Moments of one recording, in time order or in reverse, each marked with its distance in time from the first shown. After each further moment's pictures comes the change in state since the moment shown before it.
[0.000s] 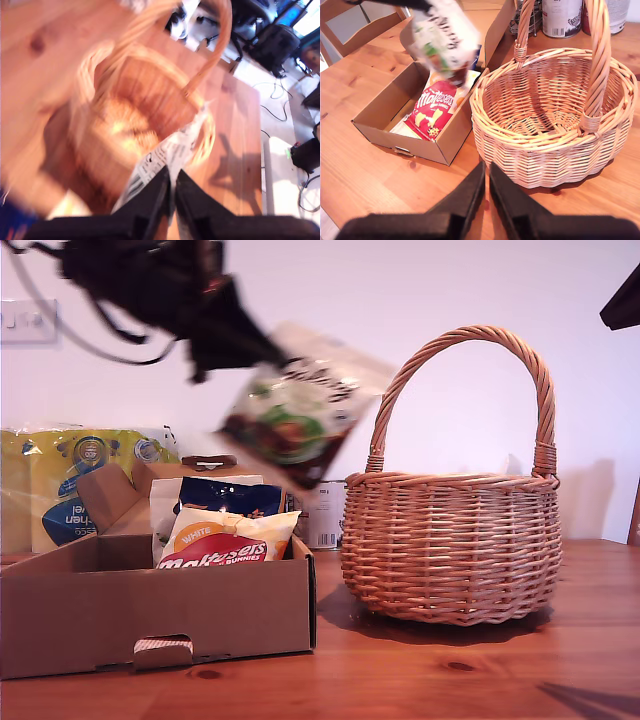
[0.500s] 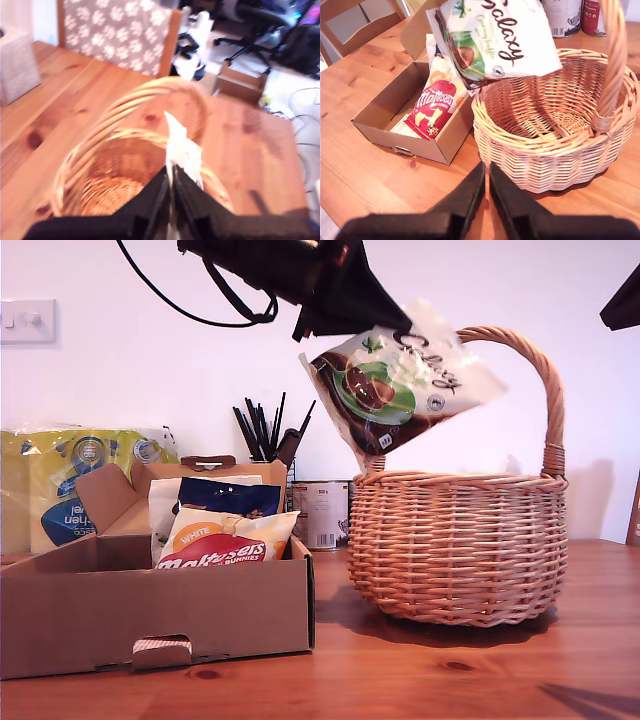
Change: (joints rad) left arm -0.216 0.019 0.006 0.333 -0.270 -0.182; right arm 0.000 0.000 0.000 -0.001 0.000 0.000
